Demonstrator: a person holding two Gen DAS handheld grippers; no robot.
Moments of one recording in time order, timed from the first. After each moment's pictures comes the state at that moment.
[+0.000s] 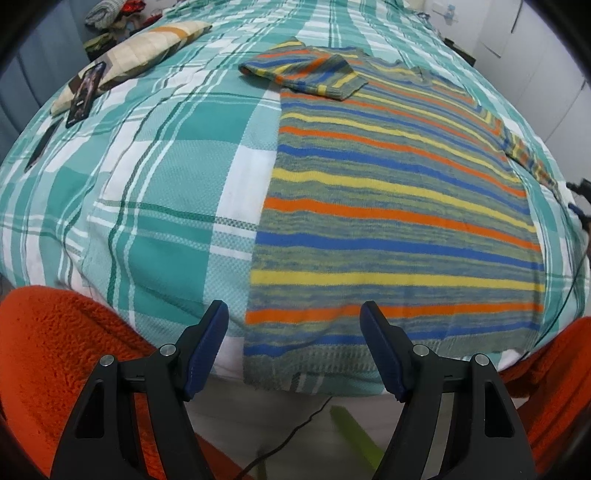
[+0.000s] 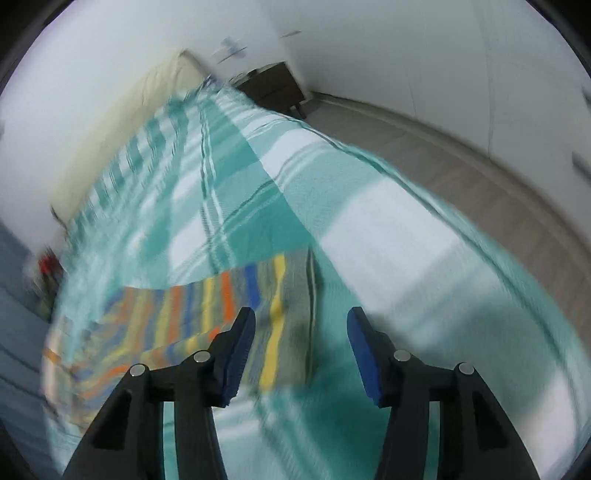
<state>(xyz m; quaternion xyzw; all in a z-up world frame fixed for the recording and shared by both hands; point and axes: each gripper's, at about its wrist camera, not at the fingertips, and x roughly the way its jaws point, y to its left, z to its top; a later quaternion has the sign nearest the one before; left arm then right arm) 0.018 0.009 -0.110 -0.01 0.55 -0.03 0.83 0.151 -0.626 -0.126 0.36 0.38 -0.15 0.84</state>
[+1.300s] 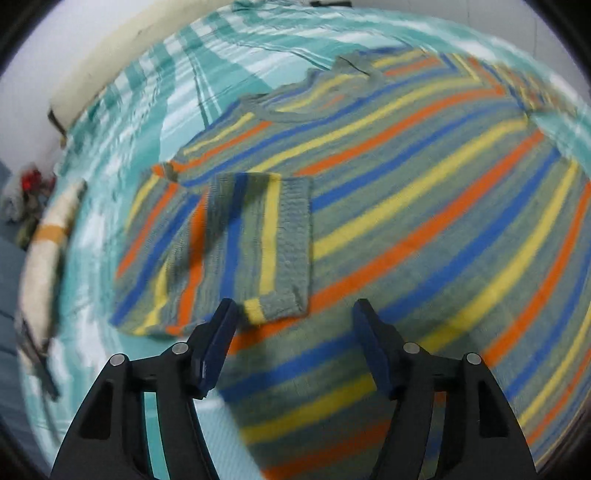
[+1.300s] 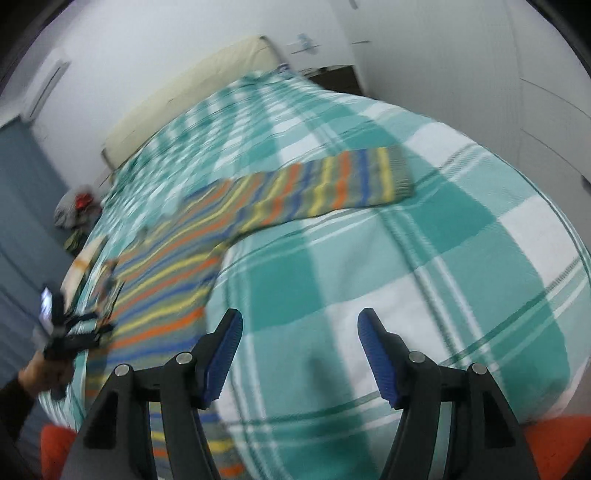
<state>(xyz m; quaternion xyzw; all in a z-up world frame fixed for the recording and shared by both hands) 0.254 -0.083 -0.143 0.25 0.47 -0.17 0.83 0.044 -0.463 -0.105 0.23 0.38 -0.07 0.89</state>
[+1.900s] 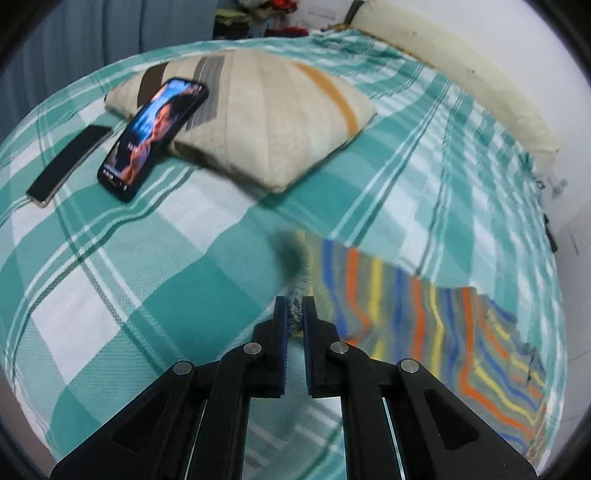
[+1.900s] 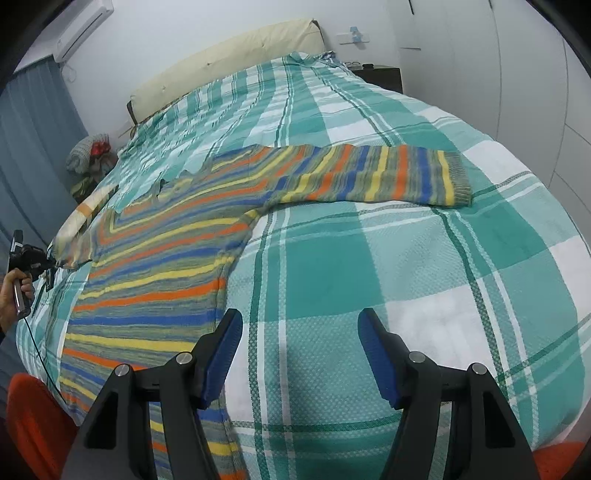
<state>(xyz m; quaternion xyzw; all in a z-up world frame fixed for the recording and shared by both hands) 0.309 0.207 -0.084 -0.21 0.45 0.15 0.85 0.069 -0.417 -0.122 0.15 0.40 -0.03 0.90</state>
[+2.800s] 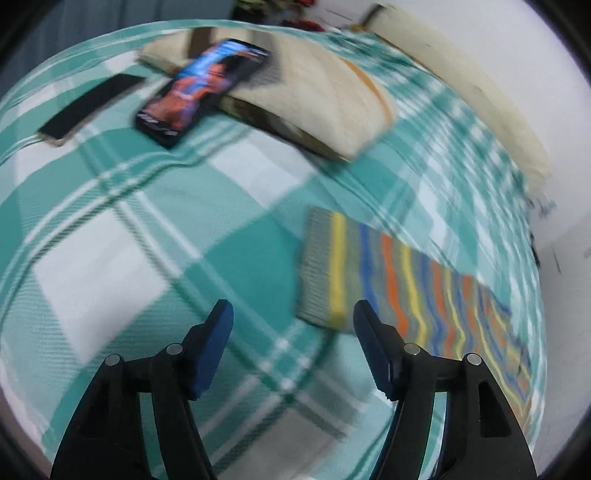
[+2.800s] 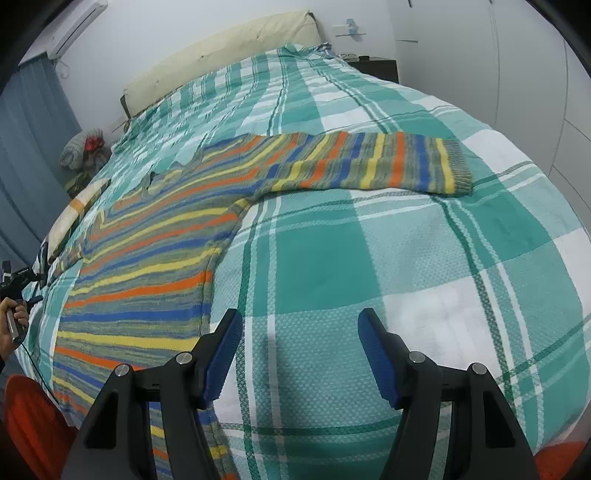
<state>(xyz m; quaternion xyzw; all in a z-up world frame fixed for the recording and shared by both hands) 0.246 0.253 -0.116 -0.28 0.44 0.11 0.85 0.077 -0.418 -0.135 0.15 0.42 -0.04 0.89</state>
